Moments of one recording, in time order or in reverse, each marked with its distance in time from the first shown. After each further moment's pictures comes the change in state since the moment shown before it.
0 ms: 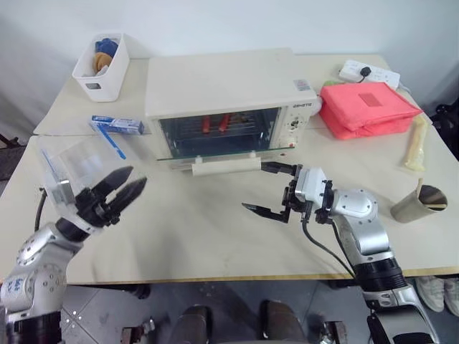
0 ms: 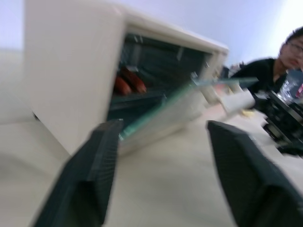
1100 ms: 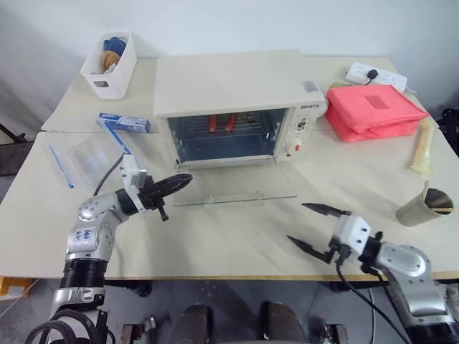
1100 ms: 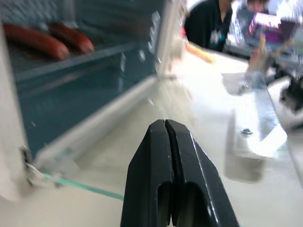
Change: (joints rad) left arm -0.294 -0.052 -0.318 0.356 0.347 -0.189 -0.245; right arm 0.501 -0.204 -0.218 -0.132 -0.061 -0.051 -0.179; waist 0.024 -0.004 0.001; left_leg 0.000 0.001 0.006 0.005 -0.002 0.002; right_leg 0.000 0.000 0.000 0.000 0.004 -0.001
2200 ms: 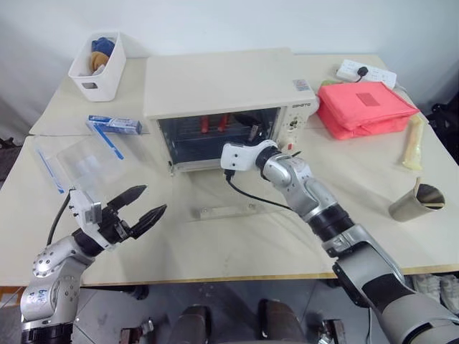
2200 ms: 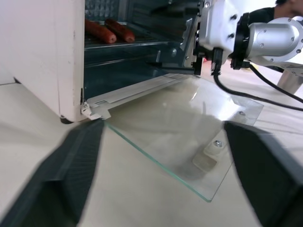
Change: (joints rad) left arm 0.421 -0.005 0.239 -0.398 -0.154 0.067 0.184; right arm -0.996 0.372 0.583 0.635 -0.908 0.213 -0.715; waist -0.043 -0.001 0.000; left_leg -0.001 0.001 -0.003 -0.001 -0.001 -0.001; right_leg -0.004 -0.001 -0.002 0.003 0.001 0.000
